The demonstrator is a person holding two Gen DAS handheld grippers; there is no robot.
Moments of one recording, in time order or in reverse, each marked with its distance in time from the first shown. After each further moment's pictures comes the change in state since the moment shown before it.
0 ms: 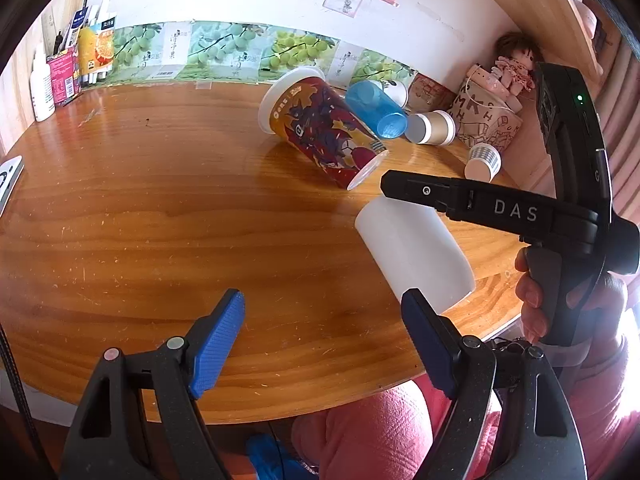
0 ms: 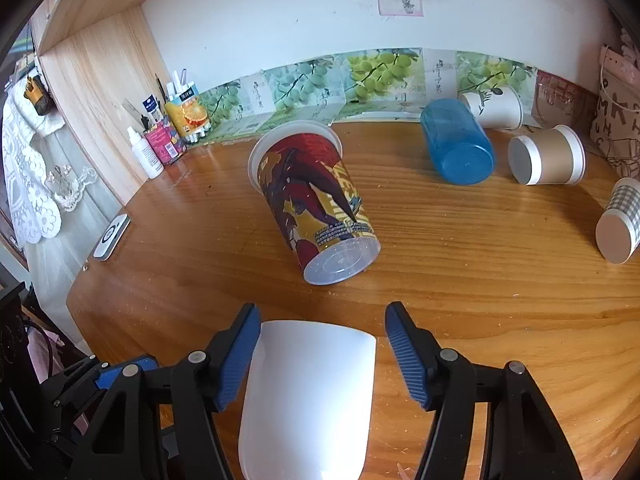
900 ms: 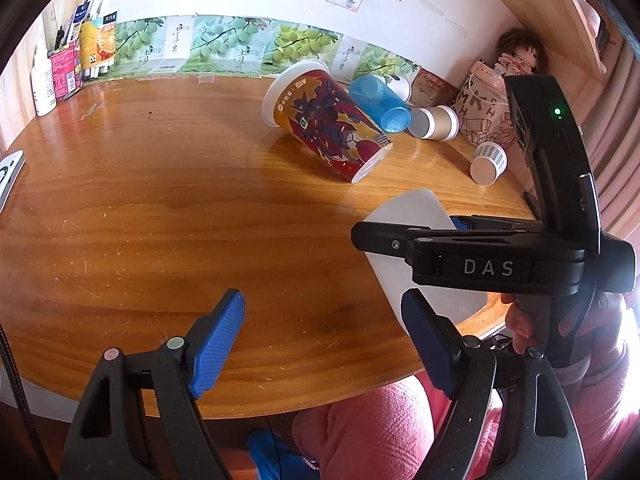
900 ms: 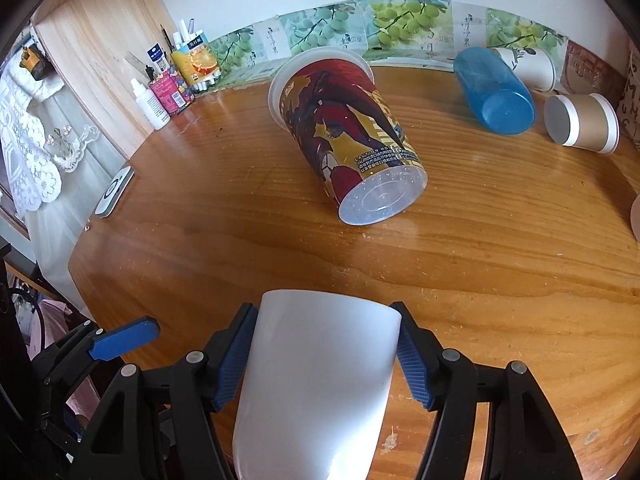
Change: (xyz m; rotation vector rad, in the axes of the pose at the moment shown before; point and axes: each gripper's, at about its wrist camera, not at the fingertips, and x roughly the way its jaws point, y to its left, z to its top) left arm 0.001 0.004 -0.001 -0.013 0.025 0.011; right arm 0.028 0.021 -0.018 -0.031 0.172 0.020
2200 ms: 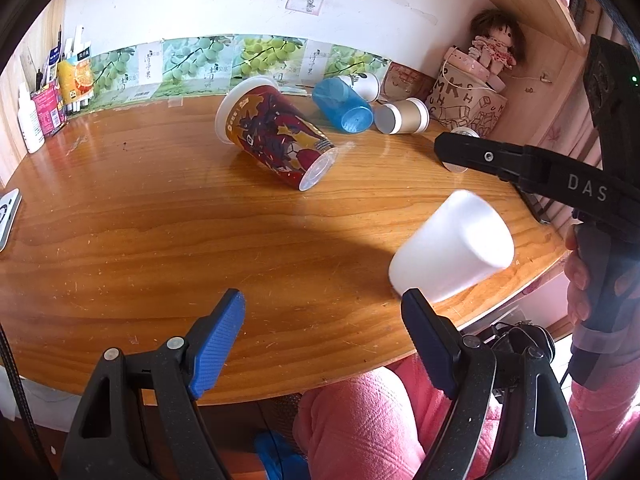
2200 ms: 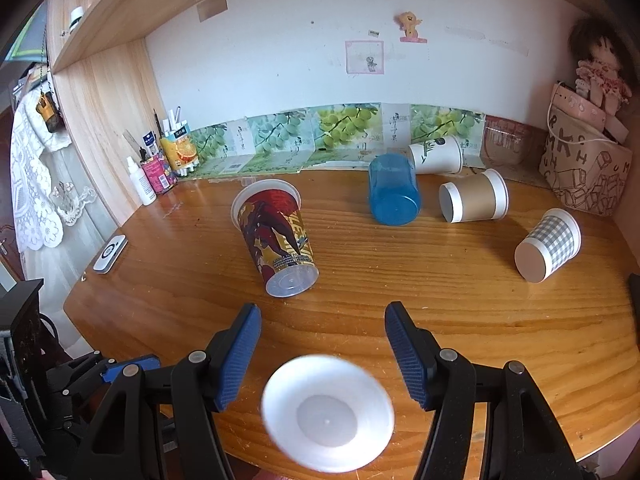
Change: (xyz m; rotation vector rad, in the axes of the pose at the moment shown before) left arm -0.011 -0.051 0.004 0.087 -0.005 0.022; right arm -0.112 -0.036 -0.013 0.002 -0.312 -0.115
